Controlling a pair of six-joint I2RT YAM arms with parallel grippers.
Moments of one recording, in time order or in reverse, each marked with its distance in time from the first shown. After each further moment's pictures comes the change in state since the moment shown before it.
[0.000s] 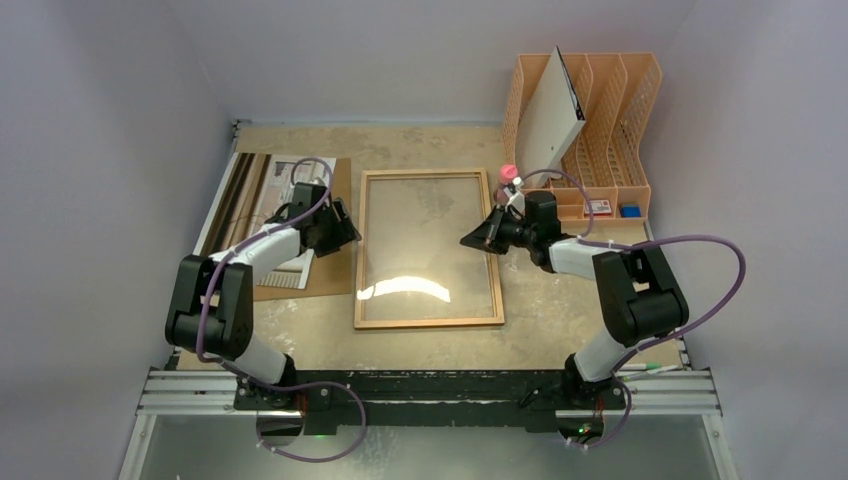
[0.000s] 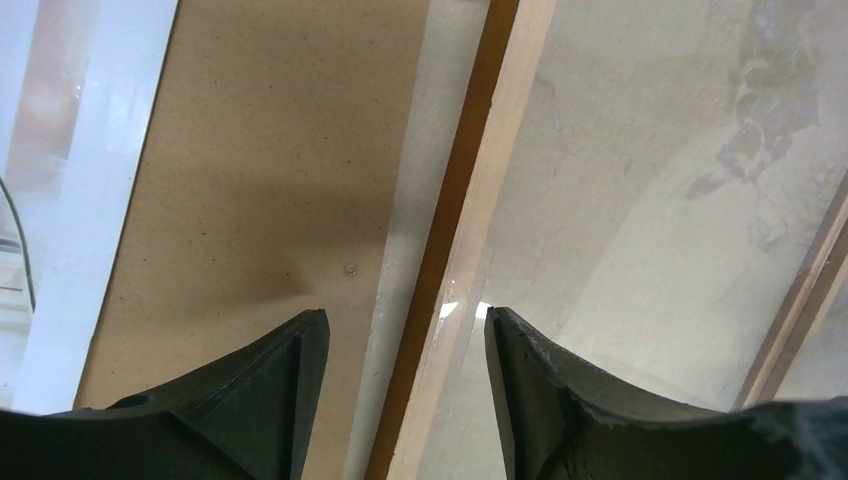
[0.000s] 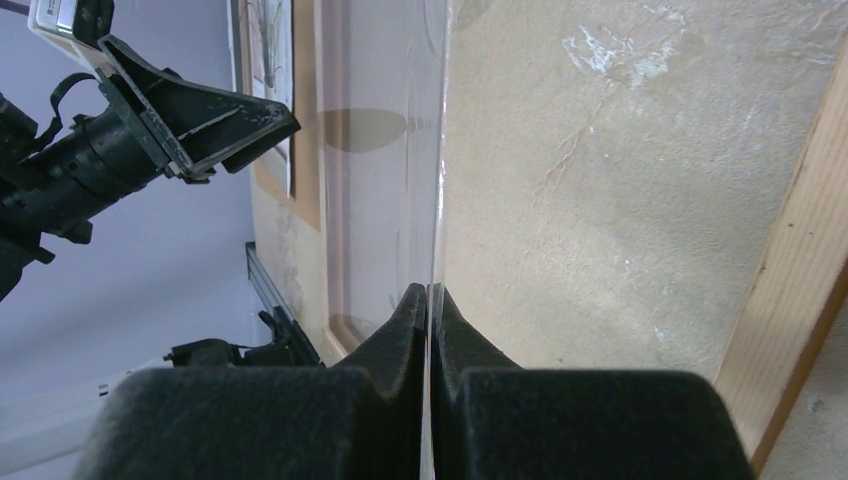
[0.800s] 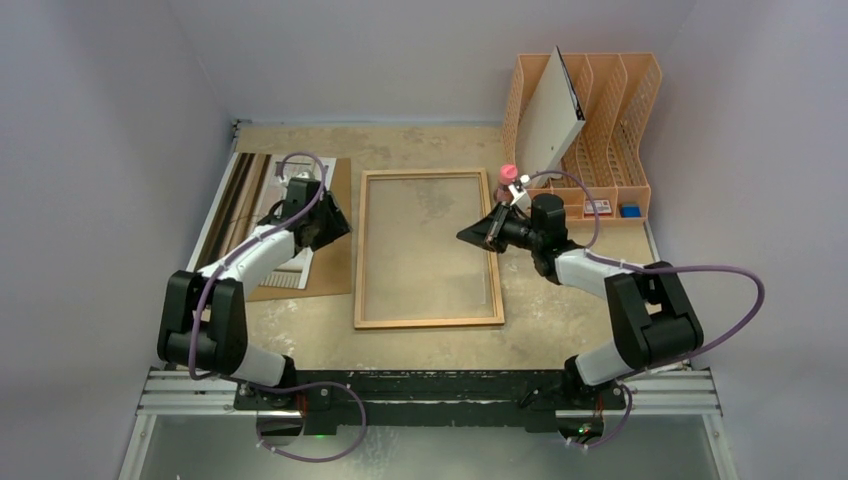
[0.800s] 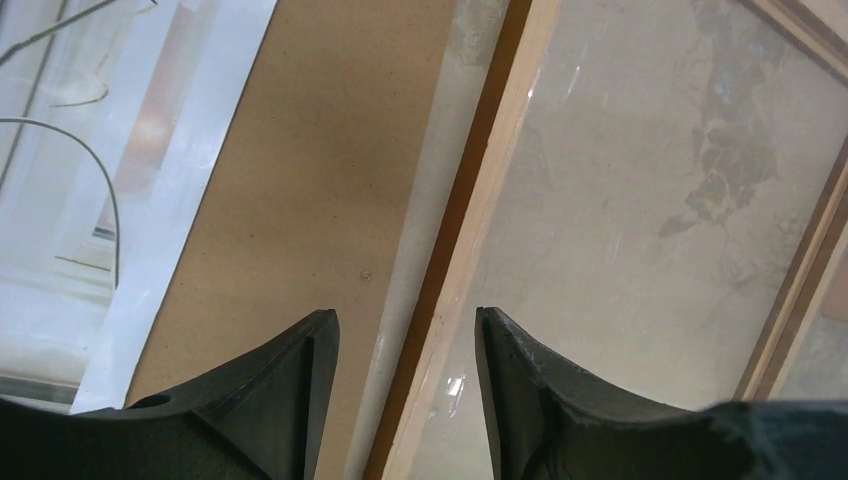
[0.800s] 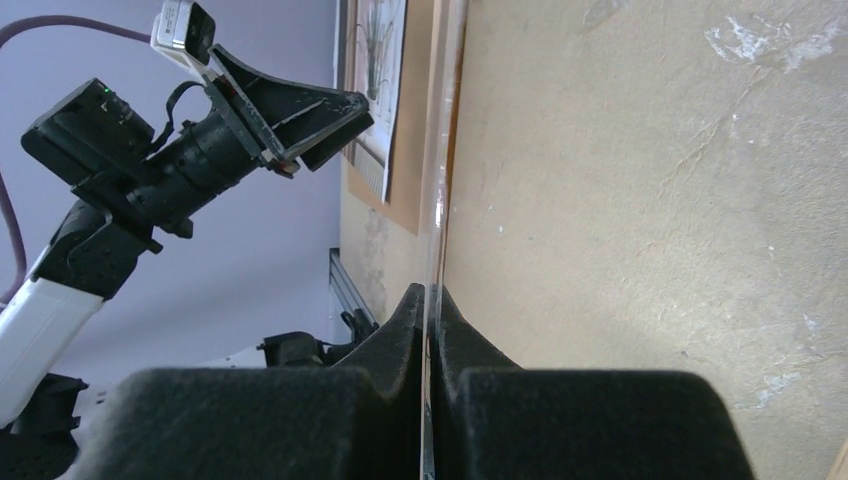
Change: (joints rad) left arm 0.000 -0.085 0.015 -0.044 -0.101 -0.026; right arm 0.028 -0.136 -0.076 0.131 -0.016 0.204
